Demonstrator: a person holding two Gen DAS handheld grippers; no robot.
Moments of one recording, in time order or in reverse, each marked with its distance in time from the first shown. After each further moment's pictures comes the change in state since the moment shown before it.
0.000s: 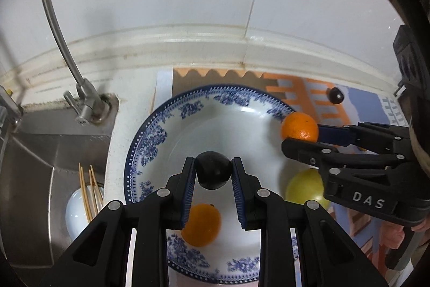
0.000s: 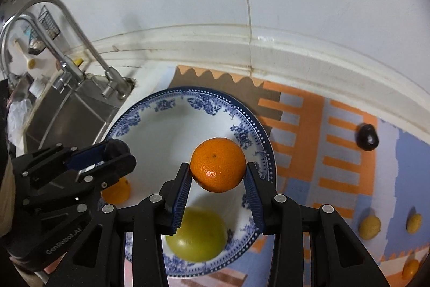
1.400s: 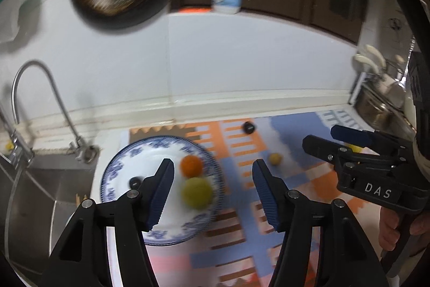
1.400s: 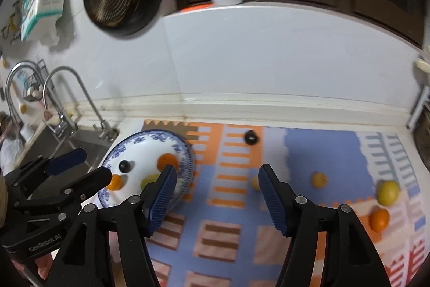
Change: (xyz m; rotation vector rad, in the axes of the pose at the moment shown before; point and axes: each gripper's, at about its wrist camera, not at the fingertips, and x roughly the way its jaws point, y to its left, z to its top) left arm -0.135 -0.123 -0.039 0.149 -0.319 -0.065; right arm -0.180 -0.046 -0.083 0.129 -0.355 -0.195
